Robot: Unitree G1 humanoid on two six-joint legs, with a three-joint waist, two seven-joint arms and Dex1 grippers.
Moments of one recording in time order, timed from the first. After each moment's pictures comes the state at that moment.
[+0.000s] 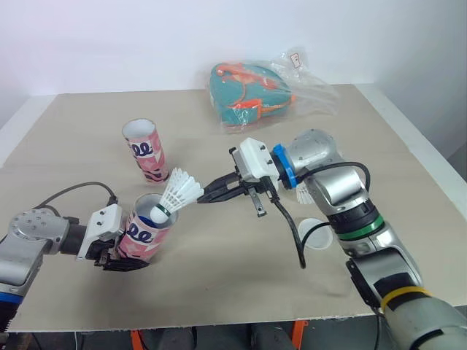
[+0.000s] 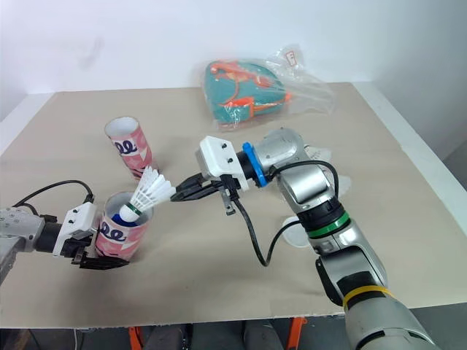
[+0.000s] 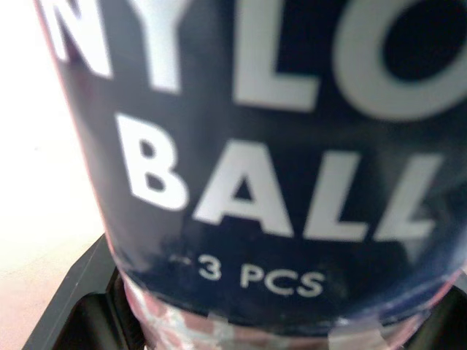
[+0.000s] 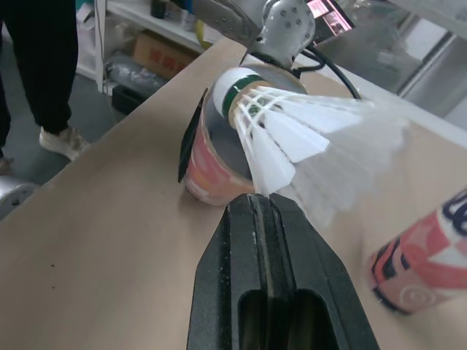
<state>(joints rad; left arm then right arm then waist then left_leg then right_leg) -0.14 0.96 0.03 -0.03 -0.32 0.24 -1.44 -0.98 -0.41 0.36 0.09 0.30 0.15 1.43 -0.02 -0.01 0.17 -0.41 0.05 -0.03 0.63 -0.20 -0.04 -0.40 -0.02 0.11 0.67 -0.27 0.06</state>
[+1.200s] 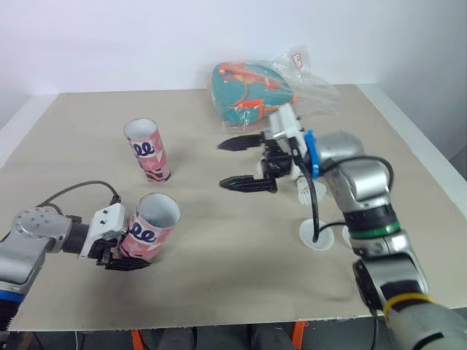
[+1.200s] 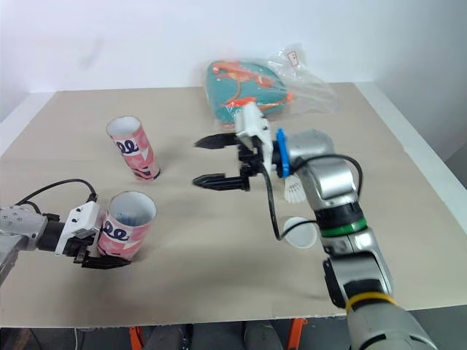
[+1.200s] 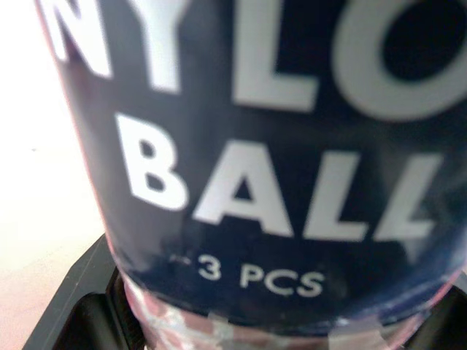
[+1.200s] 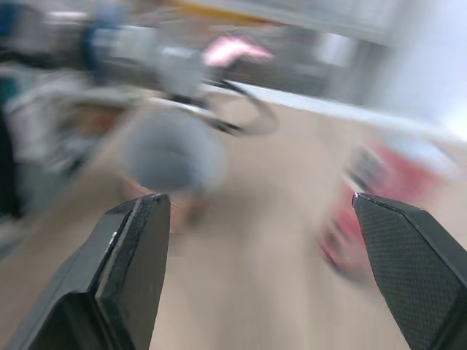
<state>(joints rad) -0.15 0.97 0.01 -0.06 -0.32 0.26 -1.43 -0.79 -0.46 0.10 0.09 0.40 0.37 1.22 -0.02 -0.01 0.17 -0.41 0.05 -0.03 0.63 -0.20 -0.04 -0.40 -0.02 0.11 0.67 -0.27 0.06</state>
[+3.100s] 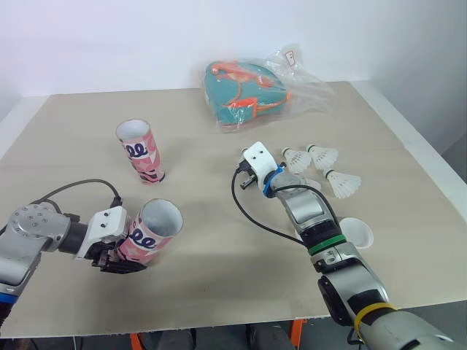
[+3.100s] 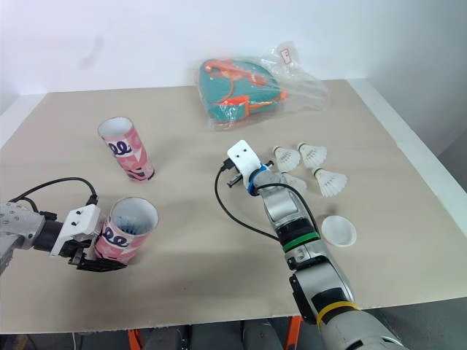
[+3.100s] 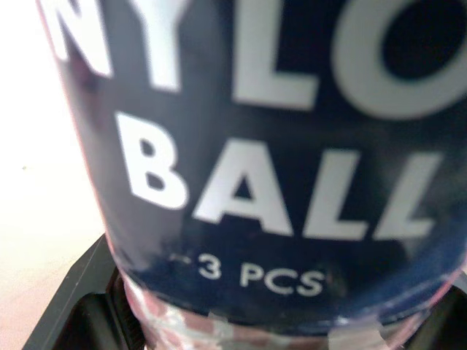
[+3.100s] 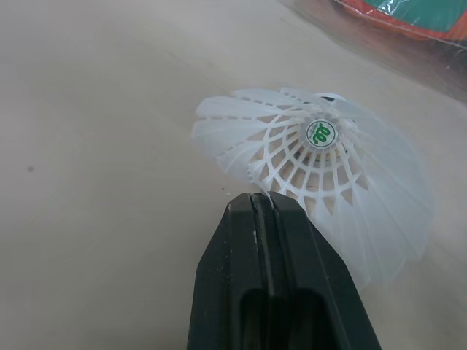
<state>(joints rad) -0.14 1.01 0.00 -0.12 -0.29 0.27 -1.43 -0.83 -0.20 0.22 0.50 -0.15 0.43 0.35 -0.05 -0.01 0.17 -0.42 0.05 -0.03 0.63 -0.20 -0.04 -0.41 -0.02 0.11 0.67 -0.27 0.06</state>
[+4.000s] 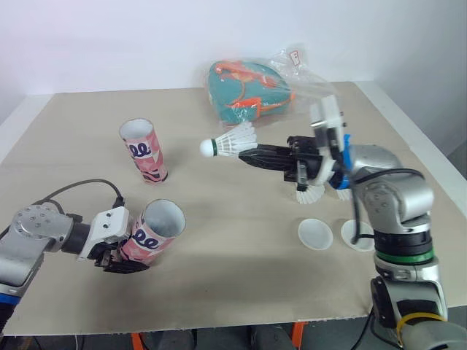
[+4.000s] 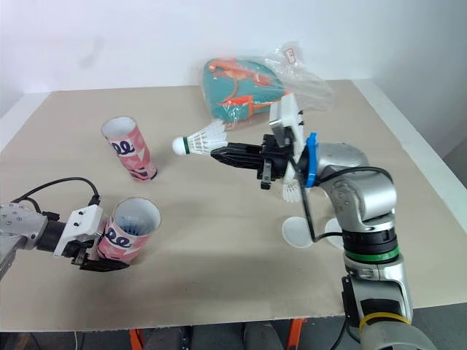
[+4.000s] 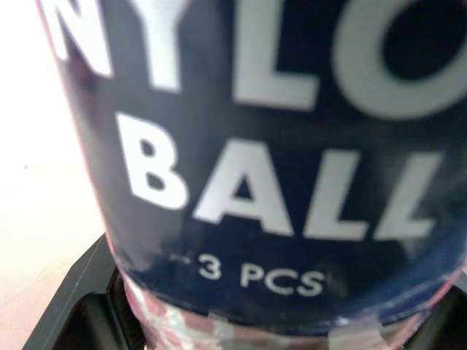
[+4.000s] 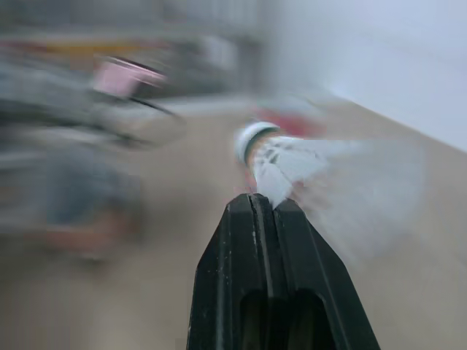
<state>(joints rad) -0.14 1.00 0.00 -0.13 -0.28 0.26 -1.42 -0.74 -0.53 -0.04 -0.22 0.66 0.66 1.13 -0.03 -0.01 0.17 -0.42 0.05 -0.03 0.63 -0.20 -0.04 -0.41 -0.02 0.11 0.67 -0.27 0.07</state>
